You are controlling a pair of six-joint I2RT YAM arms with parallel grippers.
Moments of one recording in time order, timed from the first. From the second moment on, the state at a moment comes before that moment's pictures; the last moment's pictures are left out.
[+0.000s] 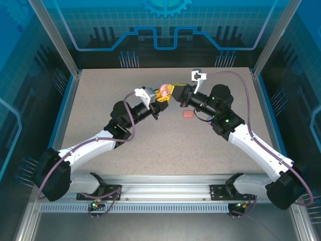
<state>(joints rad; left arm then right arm) -0.62 1.30 0.81 0.71 0.28 -0.05 0.56 1.20 1.04 0.22 -0.40 0.64</state>
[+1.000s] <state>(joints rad) -0.63 1.29 0.81 0.67 0.29 -0.04 0.55 1.20 1.04 0.17 -0.41 0.61</state>
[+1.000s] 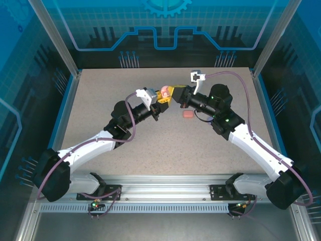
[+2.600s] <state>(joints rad) -0.63 1.34 0.75 0.67 0.29 -0.04 0.39 1.49 1.63 -0.65 -0.33 0.42</state>
